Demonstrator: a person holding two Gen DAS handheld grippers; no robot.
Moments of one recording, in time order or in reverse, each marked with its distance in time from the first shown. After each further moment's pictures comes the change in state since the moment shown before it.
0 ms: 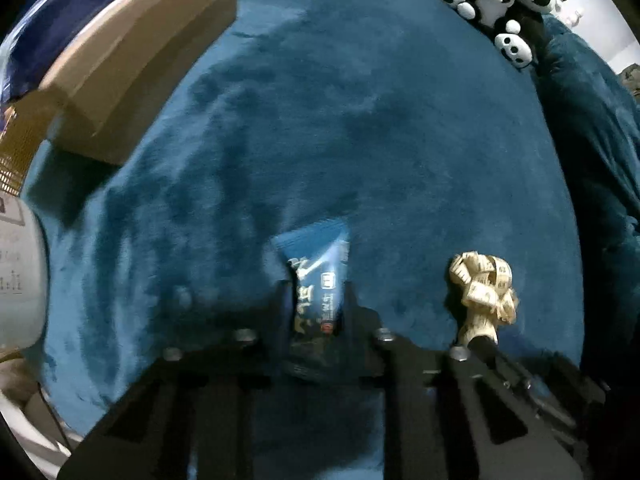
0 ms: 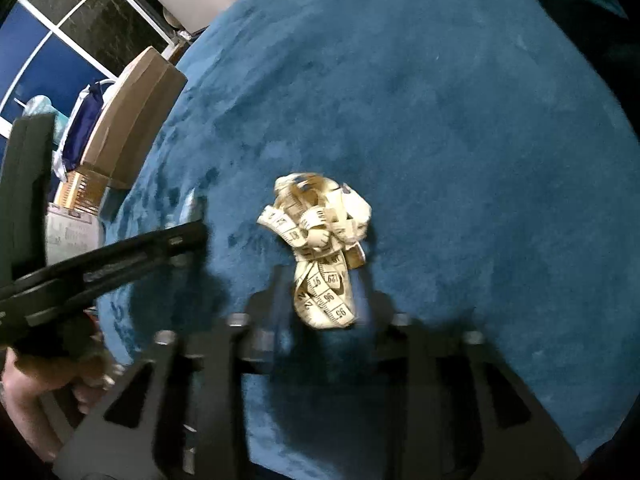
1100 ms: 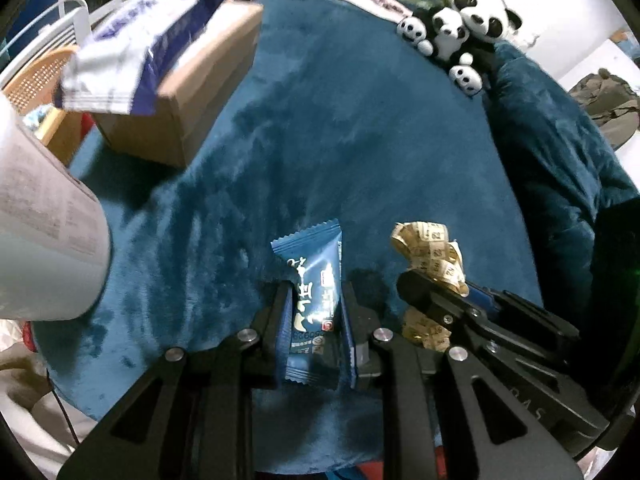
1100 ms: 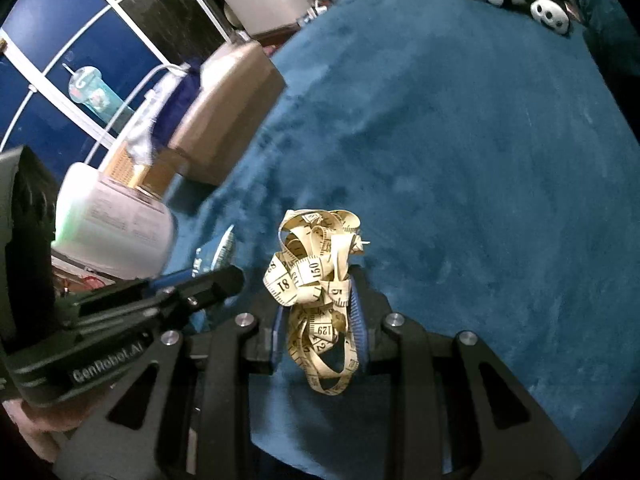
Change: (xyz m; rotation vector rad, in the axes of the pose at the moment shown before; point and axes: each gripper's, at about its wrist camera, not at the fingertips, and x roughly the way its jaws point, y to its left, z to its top) left arm -0.072 0.028 -0.038 0.038 -0.132 -0.134; right arm -0.021 0.083 0.007 -0.155 -0.071 0.126
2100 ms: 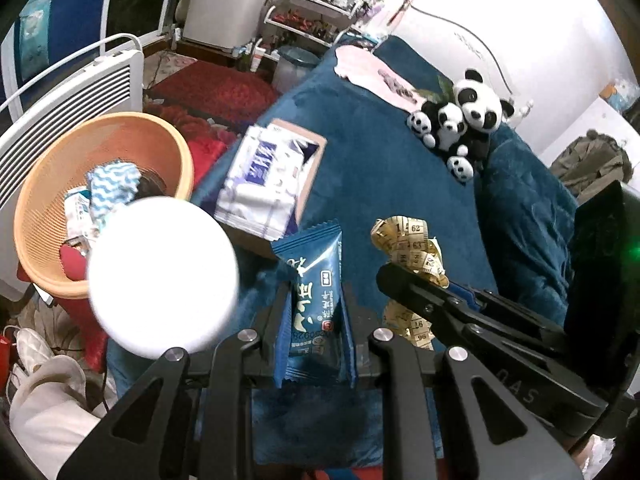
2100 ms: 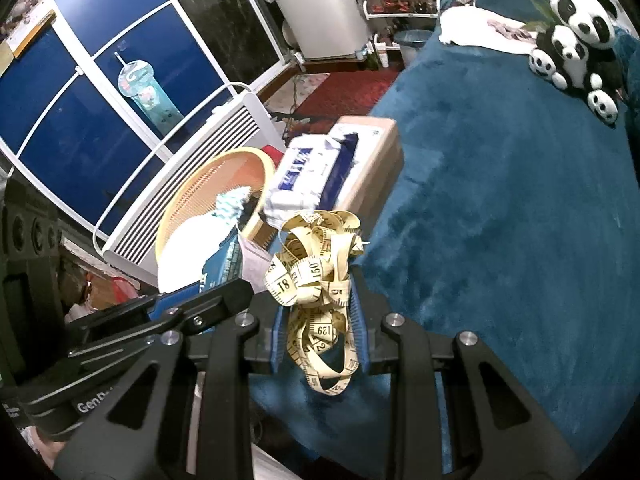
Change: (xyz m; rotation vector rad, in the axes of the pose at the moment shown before) left arm -0.128 0.072 0.028 -0.090 -0.224 -0.028; right arm -0.020 0.132 0.058 -0.140 -0.076 0.065
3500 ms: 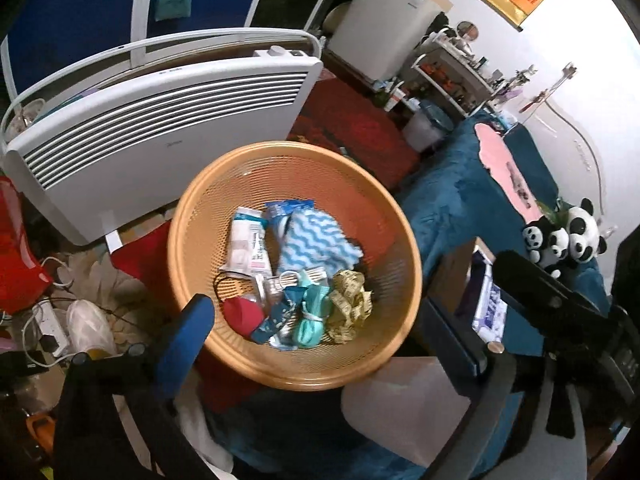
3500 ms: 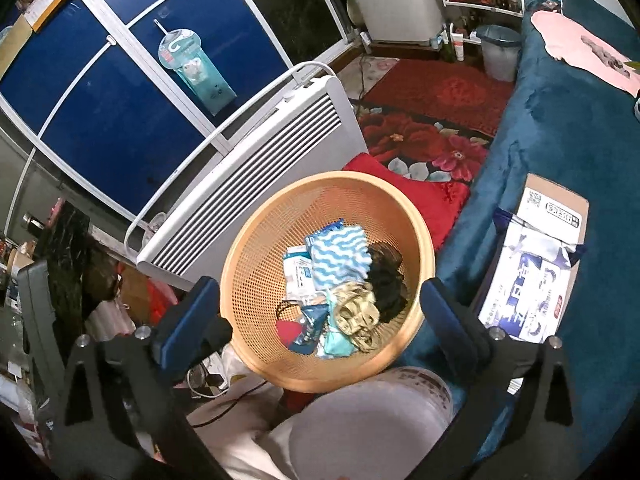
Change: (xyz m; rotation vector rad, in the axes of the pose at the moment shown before) left arm -0.034 0.212 0.054 -0.373 -0.106 0.244; right arm 0.111 0.130 0.080 -0.094 0.091 0.144
